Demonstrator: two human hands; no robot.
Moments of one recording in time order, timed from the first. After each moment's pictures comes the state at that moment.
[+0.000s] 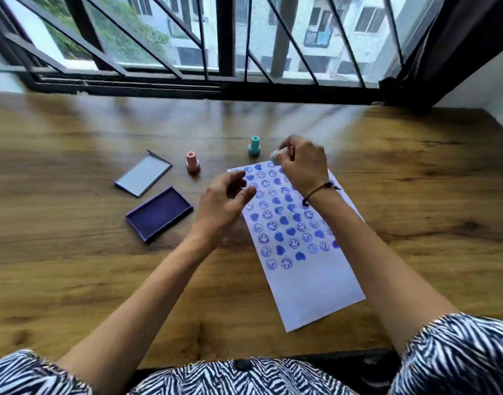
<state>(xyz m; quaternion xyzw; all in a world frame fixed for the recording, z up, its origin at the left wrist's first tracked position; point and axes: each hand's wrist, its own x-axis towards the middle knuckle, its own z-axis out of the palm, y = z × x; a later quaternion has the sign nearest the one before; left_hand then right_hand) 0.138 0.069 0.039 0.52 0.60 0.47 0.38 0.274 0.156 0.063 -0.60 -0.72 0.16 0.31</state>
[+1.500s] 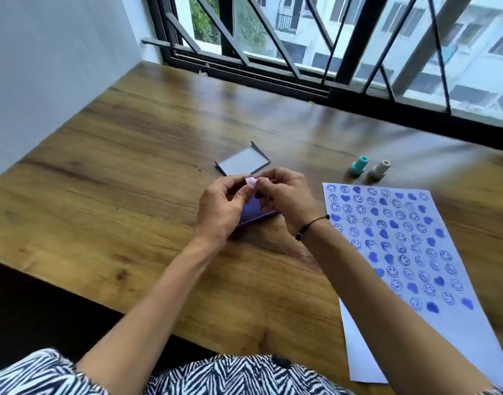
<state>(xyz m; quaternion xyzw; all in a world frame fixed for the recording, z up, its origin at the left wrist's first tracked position) 0.029 0.031 0.023 0.34 0.67 0.60 0.28 0.121 0.107 0.039 -0.41 -0.60 0.63 0.26</state>
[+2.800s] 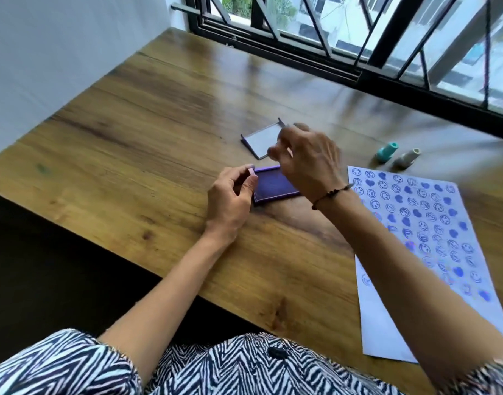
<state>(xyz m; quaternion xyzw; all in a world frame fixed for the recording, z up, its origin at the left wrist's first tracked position) 0.026 -0.004 -0.003 0.33 0.73 0.58 0.16 0.107 0.099 0.051 -0.34 -0.91 0.10 0.22</state>
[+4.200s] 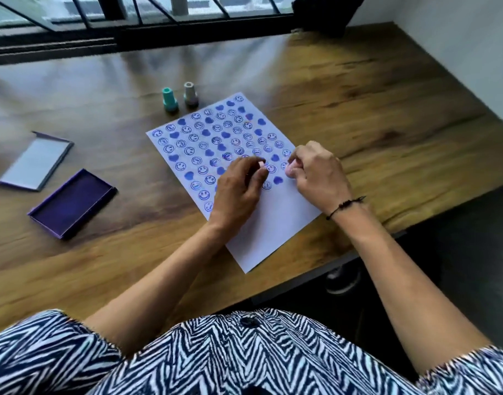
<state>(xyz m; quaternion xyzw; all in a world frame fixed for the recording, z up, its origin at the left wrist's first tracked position) 0.241 0.048 0.002 0.68 0.49 0.42 0.34 0.391 0.049 0.033 -0.69 -0.69 0.09 0.18</state>
